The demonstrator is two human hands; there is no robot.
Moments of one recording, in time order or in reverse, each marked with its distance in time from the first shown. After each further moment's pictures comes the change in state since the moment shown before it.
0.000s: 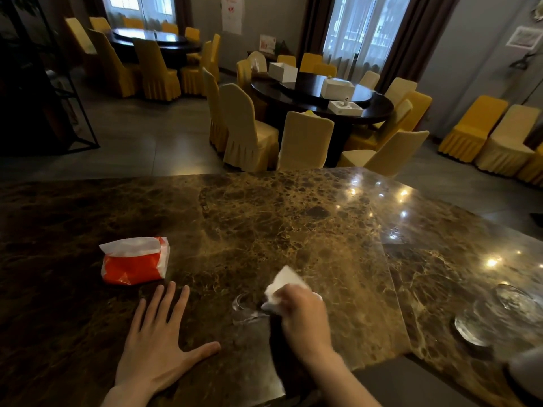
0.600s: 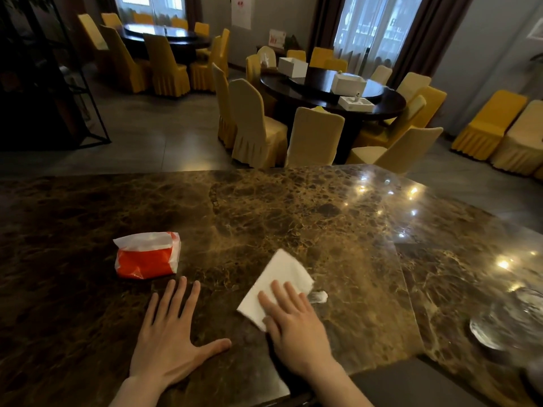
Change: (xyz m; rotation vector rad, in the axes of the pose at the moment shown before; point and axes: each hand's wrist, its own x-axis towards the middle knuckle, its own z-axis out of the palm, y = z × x) left_hand 0.000 -0.001 0.003 0.009 0.006 0.000; right_hand -0.018 0.007 0.036 -0.243 -0.277 -0.174
